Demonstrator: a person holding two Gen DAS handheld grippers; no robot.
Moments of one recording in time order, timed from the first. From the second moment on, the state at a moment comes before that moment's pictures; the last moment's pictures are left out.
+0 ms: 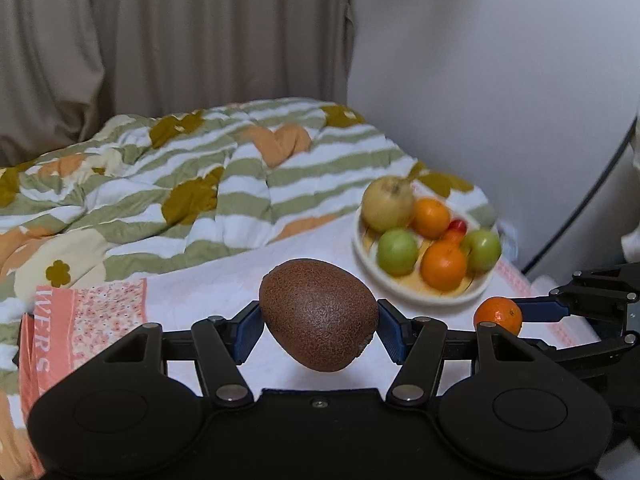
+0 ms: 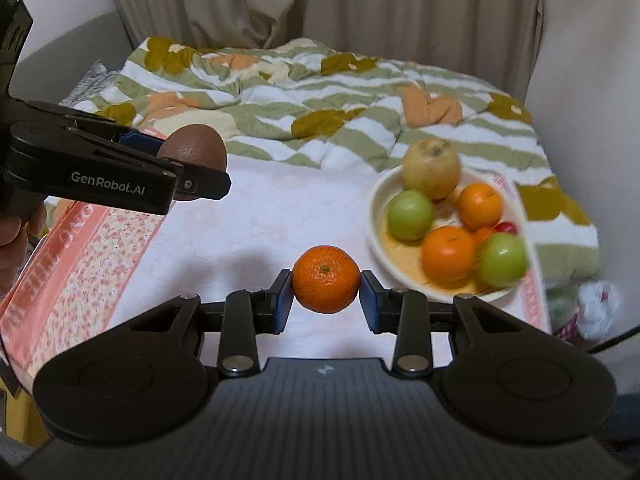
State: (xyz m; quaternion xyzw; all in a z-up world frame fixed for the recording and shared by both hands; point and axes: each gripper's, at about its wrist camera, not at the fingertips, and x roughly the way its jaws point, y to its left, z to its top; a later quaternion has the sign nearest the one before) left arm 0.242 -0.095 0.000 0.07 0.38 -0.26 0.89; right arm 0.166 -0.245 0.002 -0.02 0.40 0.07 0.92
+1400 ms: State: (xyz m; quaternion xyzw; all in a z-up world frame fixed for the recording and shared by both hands) left arm 0.276 -0.260 -0.085 0.07 0.38 -0.20 0.90; right arm 0.253 -0.419 -0.024 -0.01 0.41 0.06 0.91
